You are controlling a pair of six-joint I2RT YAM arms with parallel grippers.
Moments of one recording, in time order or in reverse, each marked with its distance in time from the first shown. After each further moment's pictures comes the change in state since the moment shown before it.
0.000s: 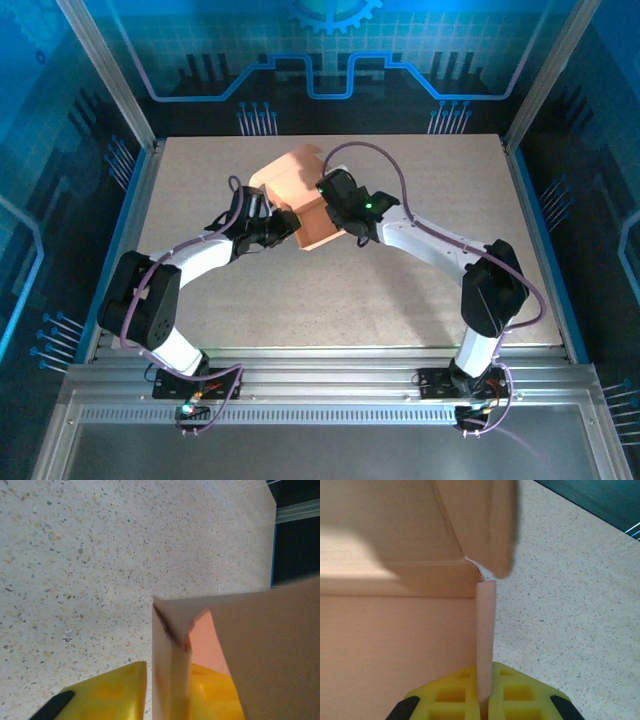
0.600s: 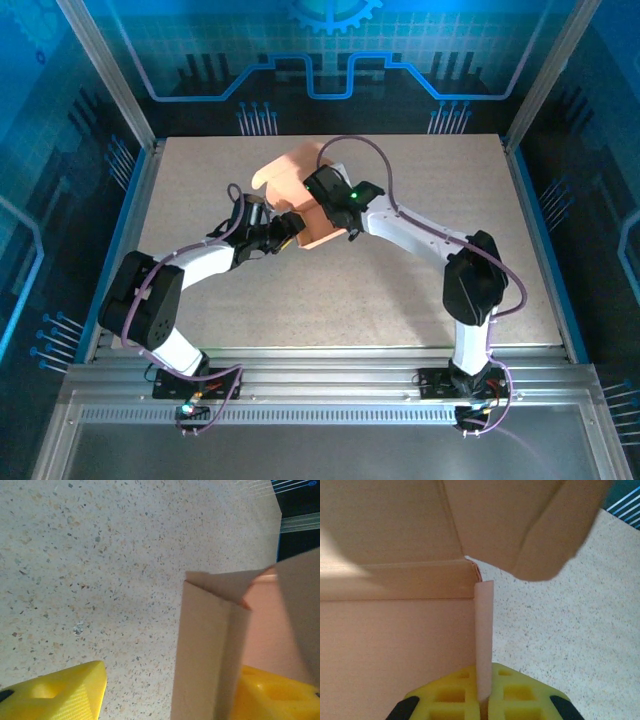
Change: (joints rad) left arm -0.015 0.000 -0.072 0.081 -0.034 -0.077; right arm 0.009 0.129 0.177 -0.198 0.089 0.113
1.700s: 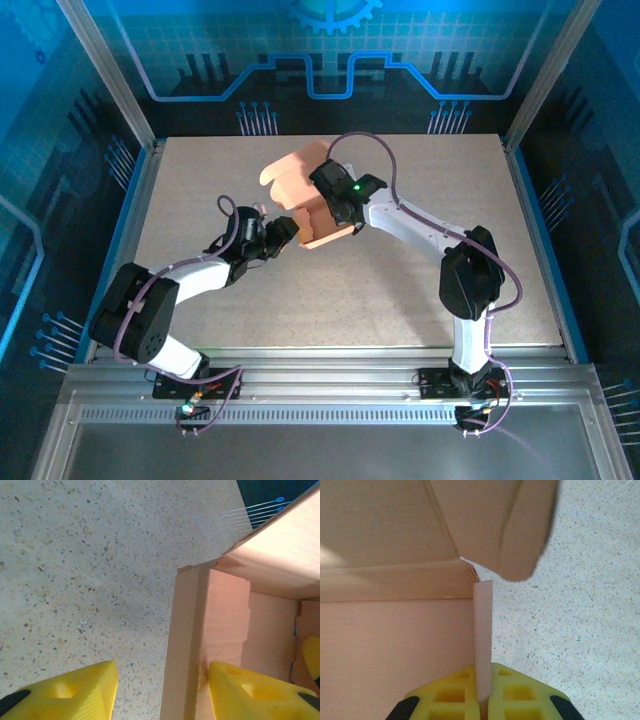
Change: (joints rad) left arm -0.023 -0.072 -0.154 0.204 -0.100 -0.135; right arm -0.047 0.035 0.045 -0.072 -0.082 0.086
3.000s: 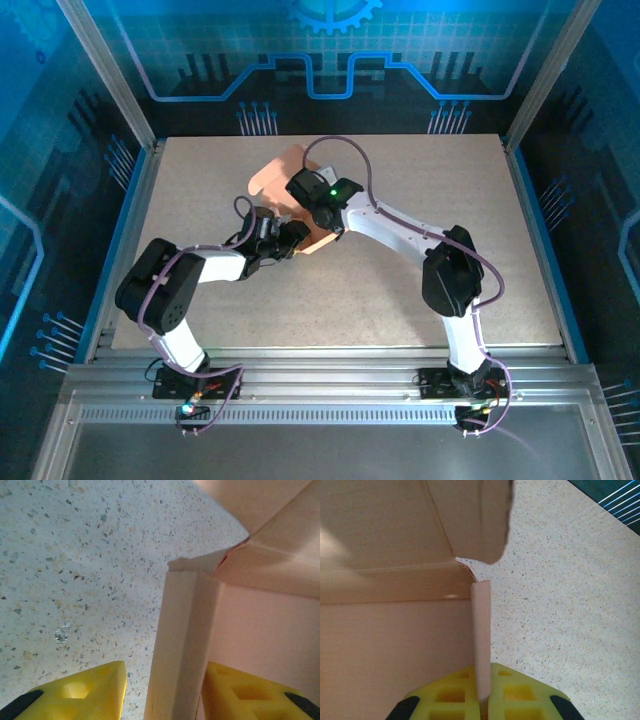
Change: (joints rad) left arm -0.036 0.191 0.065 0.094 0.052 -0.089; right arm 0.093 0.103 0.135 -0.095 0.159 -0.023
